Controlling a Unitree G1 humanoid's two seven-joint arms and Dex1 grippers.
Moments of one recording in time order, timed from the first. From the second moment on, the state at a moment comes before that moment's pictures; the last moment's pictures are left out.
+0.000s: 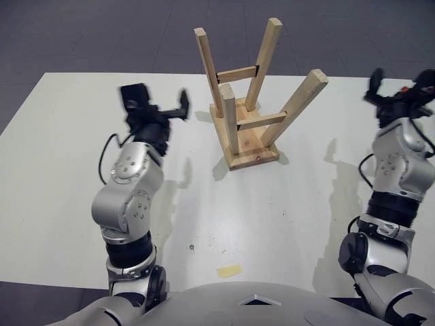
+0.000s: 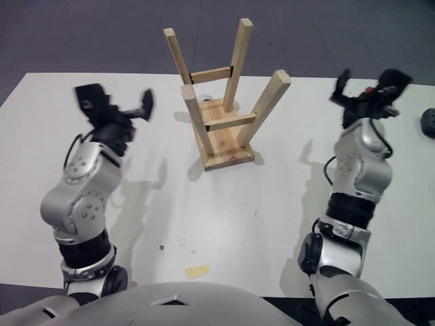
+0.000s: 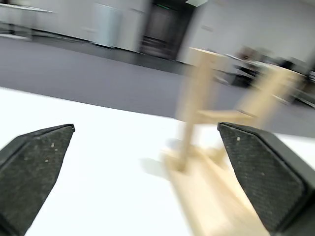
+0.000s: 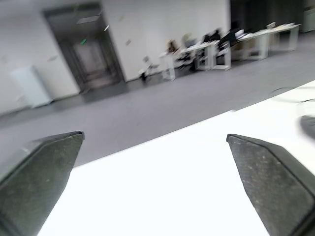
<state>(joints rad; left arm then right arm) -0.28 0.06 -0.03 -0.67 -0.41 0.95 0.15 -0.47 -0.29 -0.36 0.01 0.39 0.54 -0.13</state>
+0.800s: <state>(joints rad) -0.30 0.12 0.15 -0.61 -0.42 0.85 -0.01 -0.52 -0.24 -0.19 0.22 0.22 0.39 -0.01</state>
